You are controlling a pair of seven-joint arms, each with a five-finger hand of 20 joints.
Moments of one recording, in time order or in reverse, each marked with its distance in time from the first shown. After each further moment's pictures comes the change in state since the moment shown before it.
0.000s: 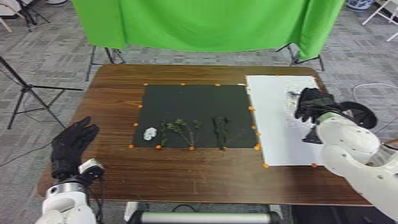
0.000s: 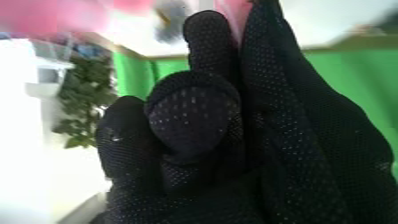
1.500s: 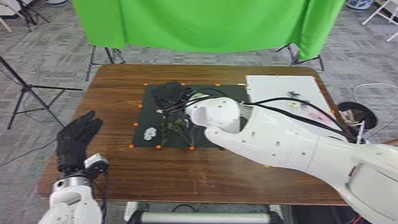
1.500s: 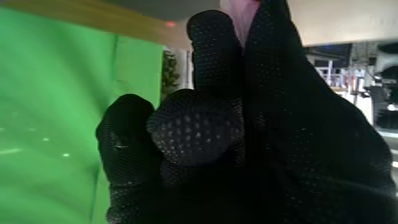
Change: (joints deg) left arm -4.2 0.5 3.1 2.9 -0.1 -0.2 3.8; right arm 41.2 -38.2 -44.6 24.1 -4.8 -2.8 -25.8
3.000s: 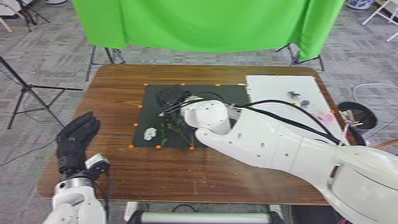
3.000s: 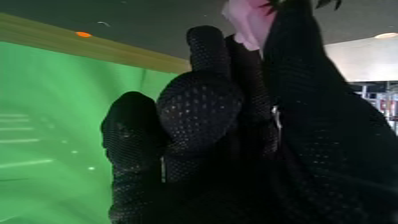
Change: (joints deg) left arm 0.3 -1.0 0.7 -0.7 0.0 3.0 0.3; right arm -1.1 -5.0 0.7 6.2 -1.8 -5.1 6.1
